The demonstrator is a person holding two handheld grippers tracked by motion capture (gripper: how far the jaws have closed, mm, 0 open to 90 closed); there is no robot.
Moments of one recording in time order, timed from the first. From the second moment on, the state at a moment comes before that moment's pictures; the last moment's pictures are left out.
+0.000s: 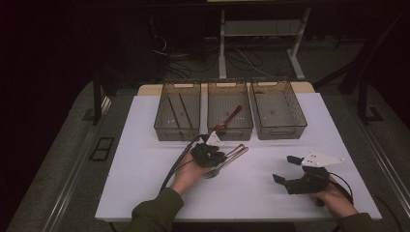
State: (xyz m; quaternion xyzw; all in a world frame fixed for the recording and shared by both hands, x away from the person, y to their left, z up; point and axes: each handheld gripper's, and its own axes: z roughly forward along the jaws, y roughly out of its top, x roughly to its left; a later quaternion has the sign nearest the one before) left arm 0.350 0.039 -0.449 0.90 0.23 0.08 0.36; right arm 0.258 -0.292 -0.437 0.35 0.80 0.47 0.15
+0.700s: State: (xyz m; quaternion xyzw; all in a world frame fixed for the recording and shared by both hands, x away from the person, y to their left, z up) left arm 0.353 0.050 -0.438 0.90 0.23 0.07 0.37; right arm 0.258 -0.294 -0.435 0.35 0.80 0.47 0.15
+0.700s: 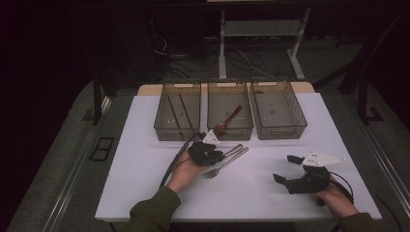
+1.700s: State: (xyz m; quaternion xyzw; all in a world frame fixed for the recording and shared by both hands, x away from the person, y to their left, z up) left arm 0.327 0.049 -0.406 0.91 0.13 0.00 0.40; right arm 0.273 -0.284 -0.400 0.27 0.85 0.45 0.09
